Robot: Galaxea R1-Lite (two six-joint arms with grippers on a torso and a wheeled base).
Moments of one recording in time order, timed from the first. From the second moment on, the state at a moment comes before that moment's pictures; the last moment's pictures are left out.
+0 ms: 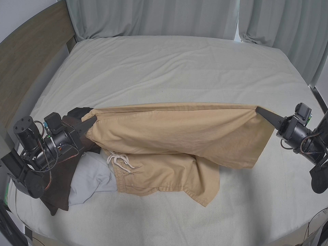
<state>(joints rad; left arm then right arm) -0.05 1.90 -0.45 -1.55 -0.59 -0.27 0.15 1.68 -0.38 -1.54 0.67 0.71</state>
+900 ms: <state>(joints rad) -0.04 1.90 -0.46 -1.55 -0.59 -0.27 0.10 1.72 -0.40 -1.54 0.67 0.70</state>
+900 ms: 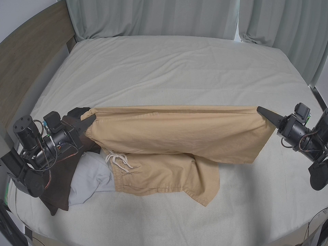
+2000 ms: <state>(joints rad) -0.04 1.93 -0.62 -1.55 -0.56 -0.39 0.05 1.91 -0.66 -1.54 0.66 0.70</state>
